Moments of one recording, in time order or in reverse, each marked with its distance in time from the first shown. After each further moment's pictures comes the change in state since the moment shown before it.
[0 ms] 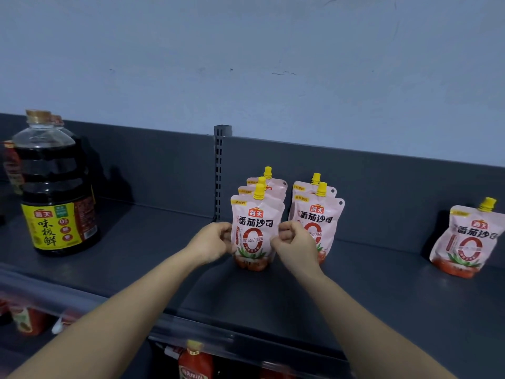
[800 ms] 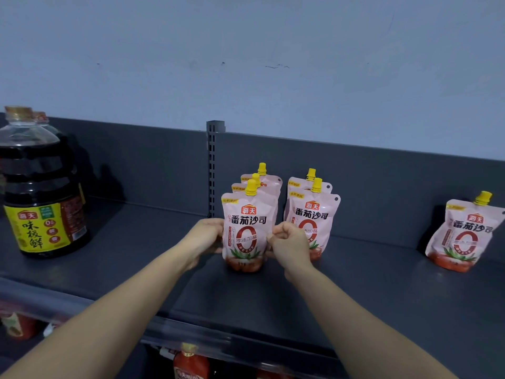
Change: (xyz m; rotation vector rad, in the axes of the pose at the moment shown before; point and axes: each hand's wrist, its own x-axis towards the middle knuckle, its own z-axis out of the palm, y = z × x) left_hand 0.004 0.009 0.004 -0.447 0.025 -0.169; right_hand 0.015 0.011 0.016 0.235 0.014 0.180
